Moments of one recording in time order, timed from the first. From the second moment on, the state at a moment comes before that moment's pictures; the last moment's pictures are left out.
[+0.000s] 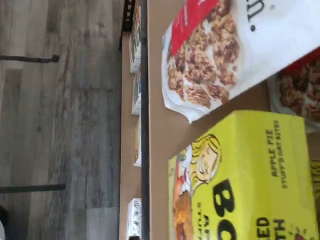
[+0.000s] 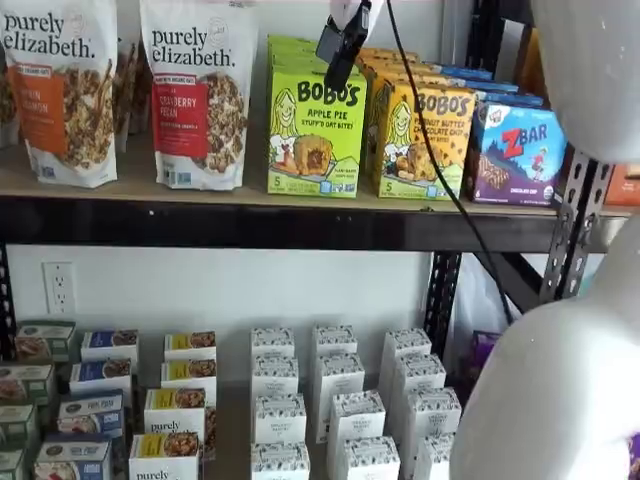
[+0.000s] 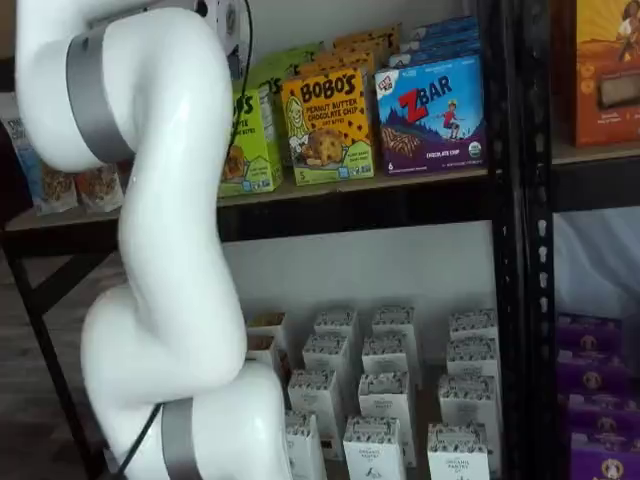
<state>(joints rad) 0.22 -0.19 -1.58 0.28 1.51 -1.29</state>
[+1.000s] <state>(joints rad) 0.20 -0.06 -1.68 0.20 1.59 -1.34</state>
